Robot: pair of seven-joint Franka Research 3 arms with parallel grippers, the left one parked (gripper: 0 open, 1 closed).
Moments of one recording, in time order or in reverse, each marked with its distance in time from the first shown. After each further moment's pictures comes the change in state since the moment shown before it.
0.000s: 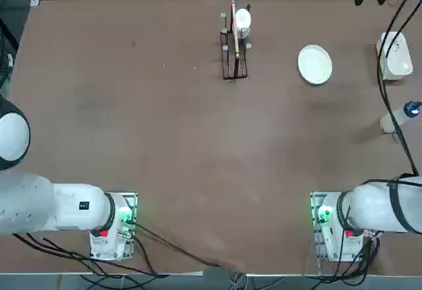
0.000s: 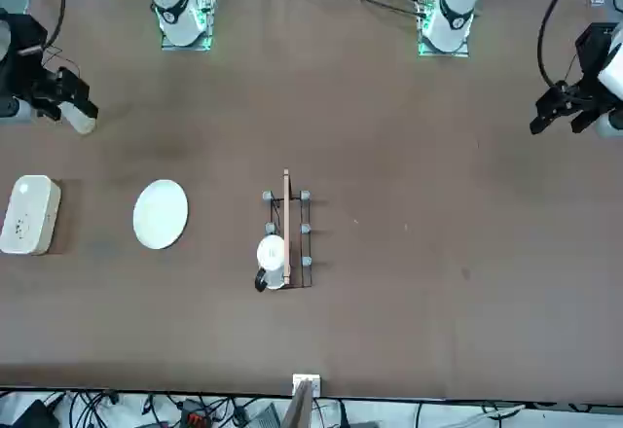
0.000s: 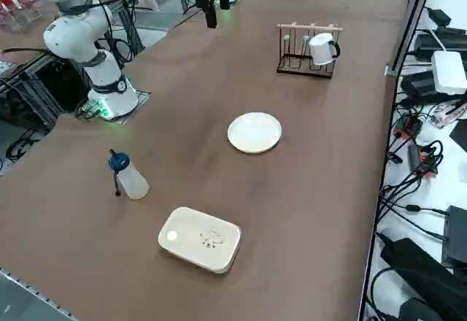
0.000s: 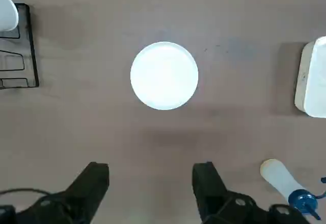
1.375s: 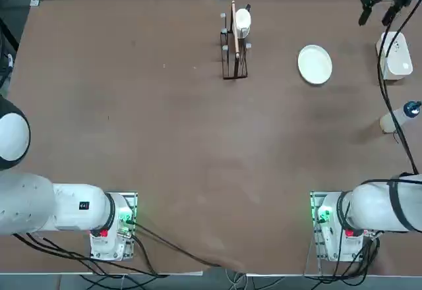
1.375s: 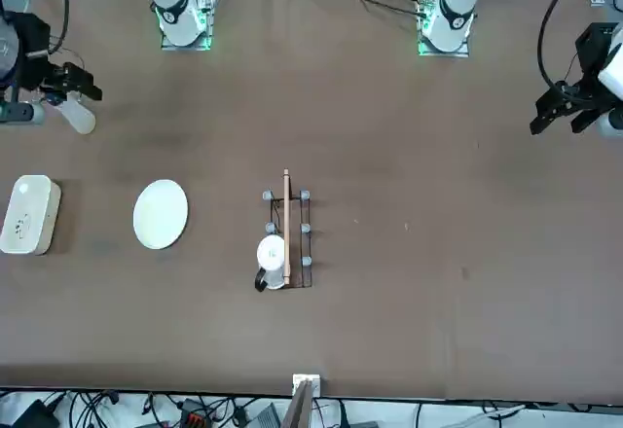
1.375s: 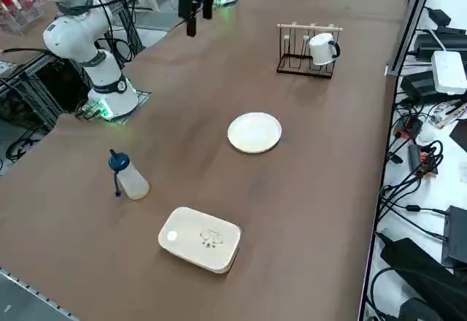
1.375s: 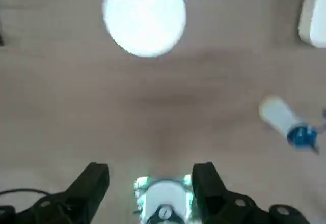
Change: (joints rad) arm -0.016 0.048 -0.013 0.011 -0.031 -0.242 0.128
